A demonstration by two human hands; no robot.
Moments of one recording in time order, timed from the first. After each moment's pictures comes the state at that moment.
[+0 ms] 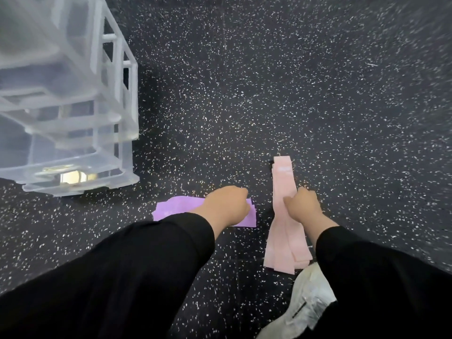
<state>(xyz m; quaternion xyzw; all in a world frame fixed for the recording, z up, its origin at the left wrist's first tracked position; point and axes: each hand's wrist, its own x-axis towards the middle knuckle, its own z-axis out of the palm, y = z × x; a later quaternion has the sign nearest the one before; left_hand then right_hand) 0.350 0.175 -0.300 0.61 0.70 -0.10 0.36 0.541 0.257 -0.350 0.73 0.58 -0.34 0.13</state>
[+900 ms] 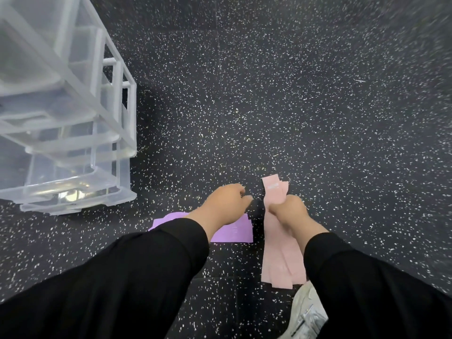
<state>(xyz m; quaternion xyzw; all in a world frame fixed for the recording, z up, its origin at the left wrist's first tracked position) 0.346 0.202 -0.280 0.51 0.75 0.06 0.42 0.519 0.264 -0.337 0.73 0.52 -0.45 0.03</state>
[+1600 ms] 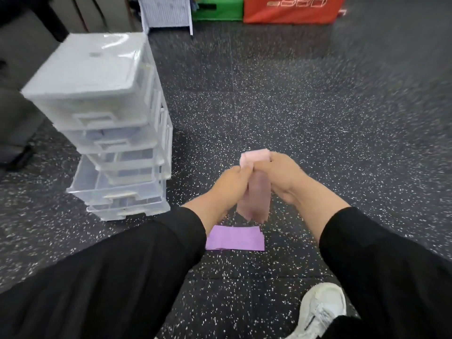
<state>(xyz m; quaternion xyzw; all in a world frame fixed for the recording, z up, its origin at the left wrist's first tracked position) 0.324 0.136 -0.111 0.39 0.71 0.36 0.46 0.437 0.219 -0.104 0.48 0.58 -0.63 -0.19</state>
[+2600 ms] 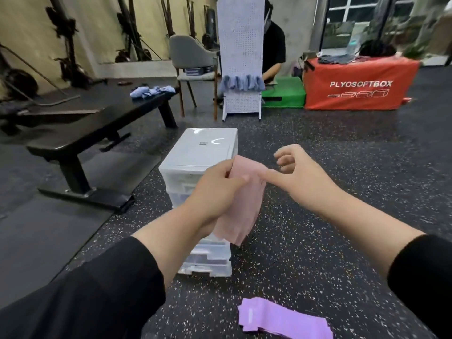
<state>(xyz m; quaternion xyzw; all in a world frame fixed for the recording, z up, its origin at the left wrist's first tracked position) 0.185 0.037 0.085 0.37 0.69 0.55 0.27 0.318 0.172 0.083 0.33 0.82 -0.39 -0.25</state>
